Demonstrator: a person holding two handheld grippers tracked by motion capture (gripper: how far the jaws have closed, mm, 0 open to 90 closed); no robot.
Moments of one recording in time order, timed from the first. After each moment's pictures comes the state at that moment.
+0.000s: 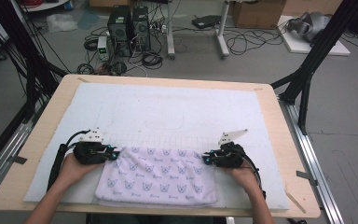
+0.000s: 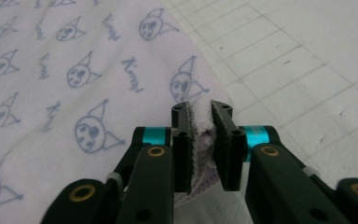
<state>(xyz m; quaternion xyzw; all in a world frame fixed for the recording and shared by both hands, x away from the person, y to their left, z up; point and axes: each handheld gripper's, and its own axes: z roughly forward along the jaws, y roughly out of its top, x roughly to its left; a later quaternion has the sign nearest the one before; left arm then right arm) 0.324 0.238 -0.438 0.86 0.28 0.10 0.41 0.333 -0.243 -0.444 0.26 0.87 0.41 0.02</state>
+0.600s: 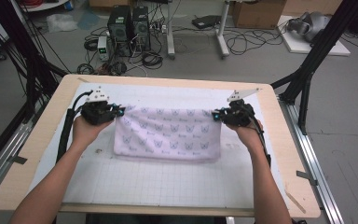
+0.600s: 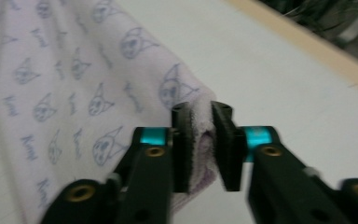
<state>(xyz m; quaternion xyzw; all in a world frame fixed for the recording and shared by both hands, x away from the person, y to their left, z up) 0.427 0.214 -0.372 0.81 0.34 0.23 0.42 0.428 -0.260 -0.361 0.31 0.85 0.41 0.15</state>
